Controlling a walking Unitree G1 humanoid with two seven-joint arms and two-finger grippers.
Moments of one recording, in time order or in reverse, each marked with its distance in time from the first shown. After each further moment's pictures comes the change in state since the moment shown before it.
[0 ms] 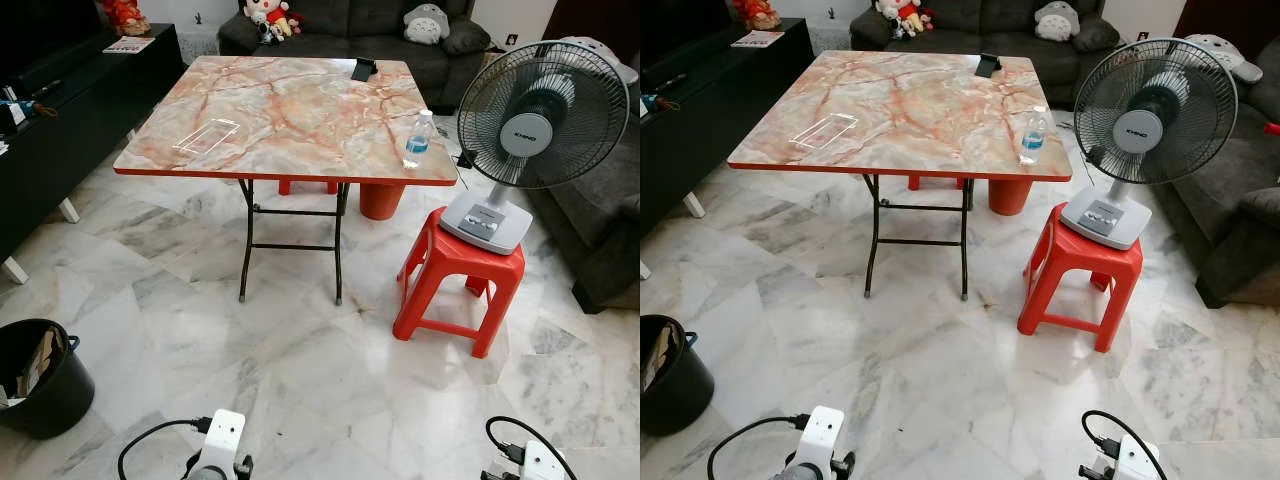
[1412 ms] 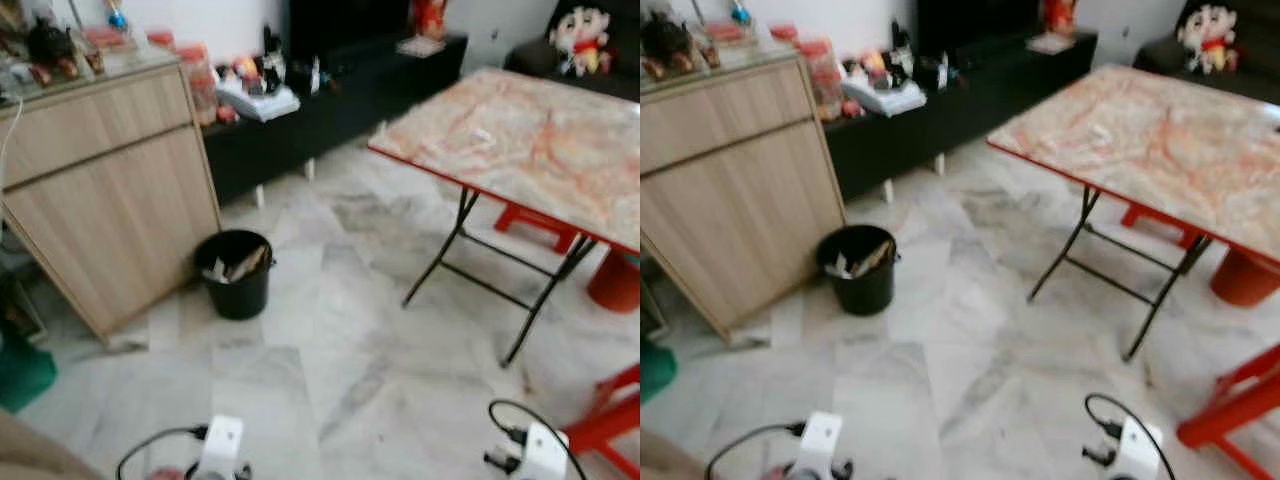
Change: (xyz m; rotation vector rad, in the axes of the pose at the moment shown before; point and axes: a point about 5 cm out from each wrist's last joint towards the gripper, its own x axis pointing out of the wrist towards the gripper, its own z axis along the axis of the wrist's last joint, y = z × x) left arm -0.001 -0.008 -0.007 -0.038 0.048 0.010; right arm 0.005 0.006 0.020 0.028 -0.048 -0.007
